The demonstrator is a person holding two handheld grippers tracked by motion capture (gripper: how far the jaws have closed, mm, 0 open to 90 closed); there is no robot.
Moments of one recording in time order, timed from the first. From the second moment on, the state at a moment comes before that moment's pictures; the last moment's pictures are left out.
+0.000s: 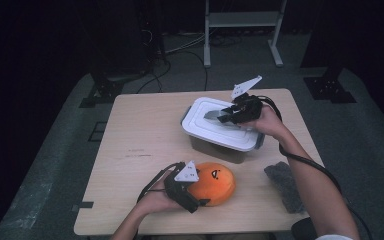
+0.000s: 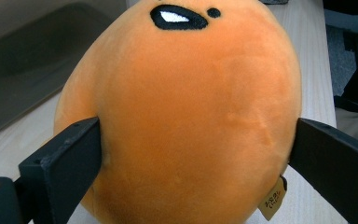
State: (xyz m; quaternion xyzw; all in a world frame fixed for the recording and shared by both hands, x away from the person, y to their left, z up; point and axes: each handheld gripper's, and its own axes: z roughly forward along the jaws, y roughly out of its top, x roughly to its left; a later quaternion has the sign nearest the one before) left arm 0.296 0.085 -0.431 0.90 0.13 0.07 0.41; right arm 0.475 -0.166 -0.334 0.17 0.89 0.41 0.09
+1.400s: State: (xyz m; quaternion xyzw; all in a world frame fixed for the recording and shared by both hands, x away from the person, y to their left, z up) left arm 0.298 0.088 -0.432 0.90 0.13 0.07 0.41; right arm 0.467 -0.148 -0.310 0.15 0.89 0.42 0.10
